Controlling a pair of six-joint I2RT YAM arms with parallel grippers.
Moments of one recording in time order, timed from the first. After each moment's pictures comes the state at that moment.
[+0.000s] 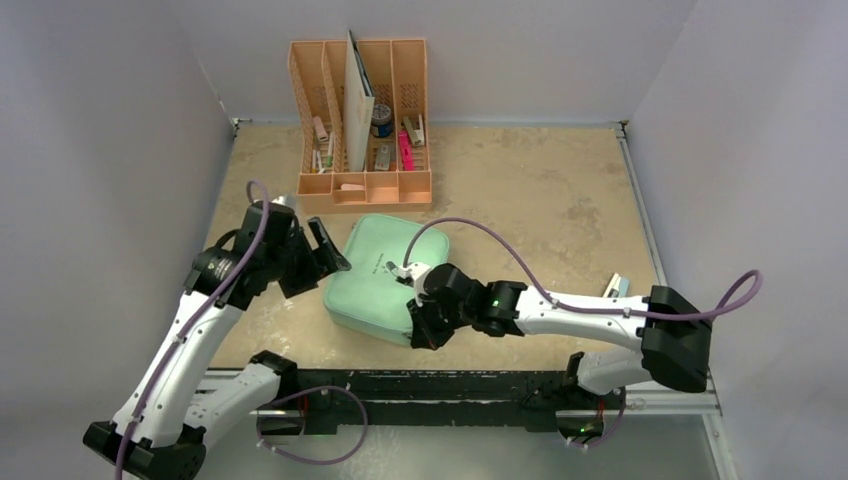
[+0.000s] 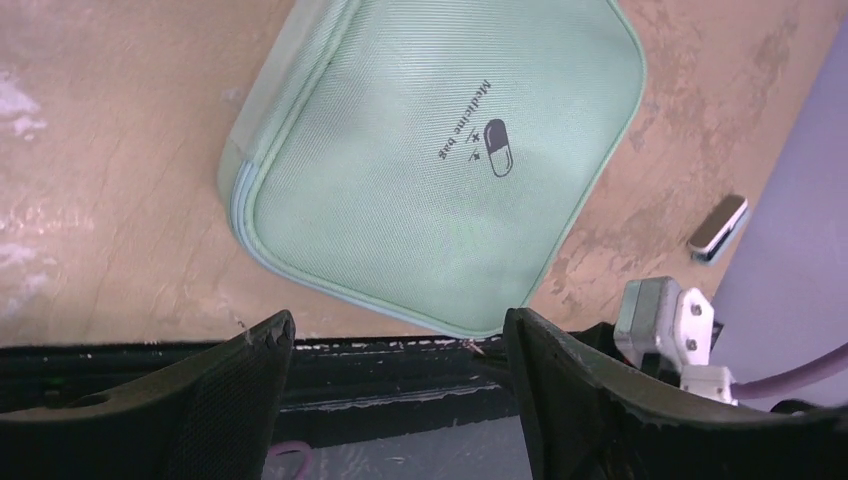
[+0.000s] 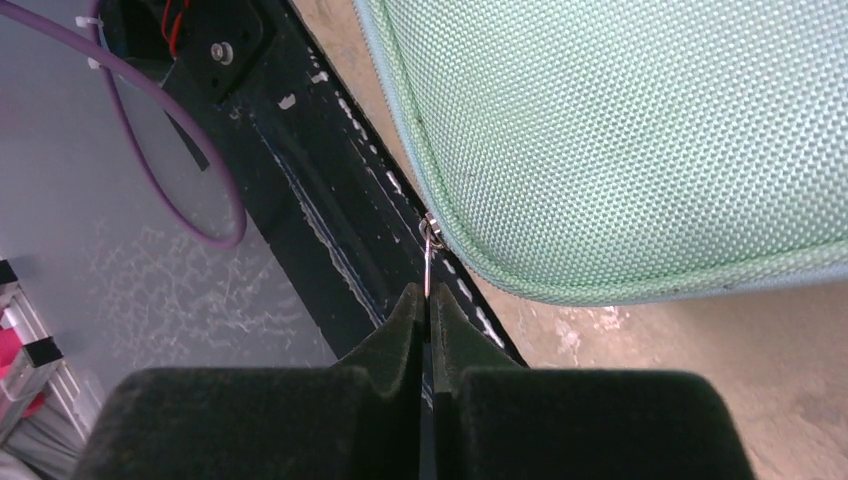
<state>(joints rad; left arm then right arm) -0.37 0.90 1.08 -1.08 0.09 -0.79 1.15 1.34 0.81 -0.29 -0.23 0.50</state>
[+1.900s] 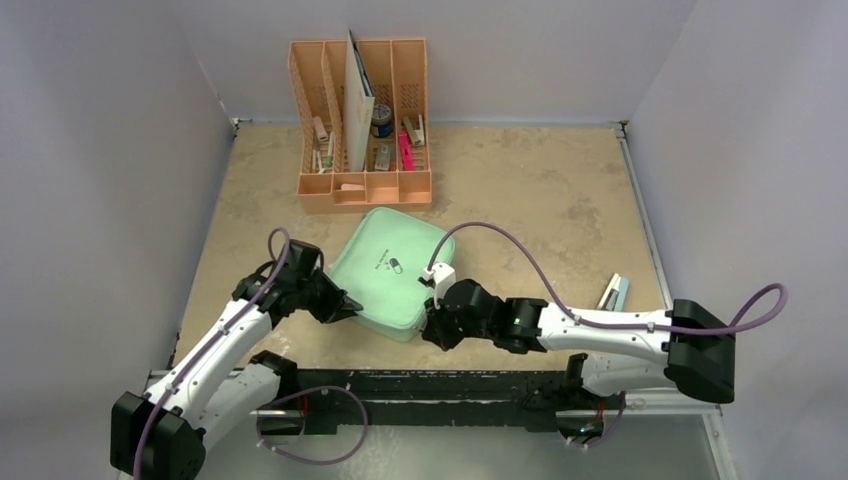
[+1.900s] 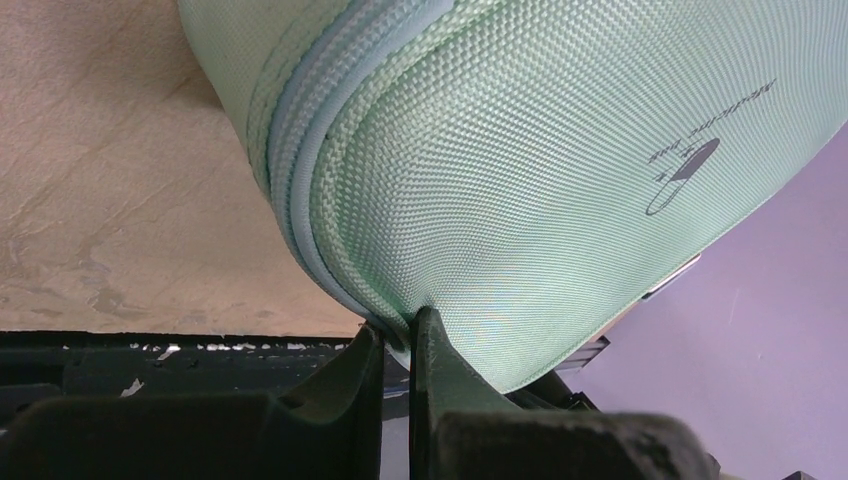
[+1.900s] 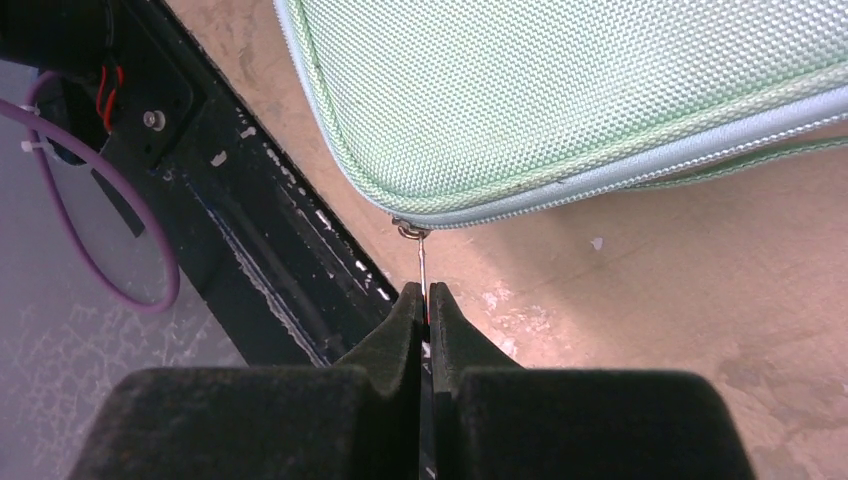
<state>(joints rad) -0.37 0.87 0.58 -0.77 0.21 -1.23 1.20 1.22 0.65 -0.15 0.01 0.54</state>
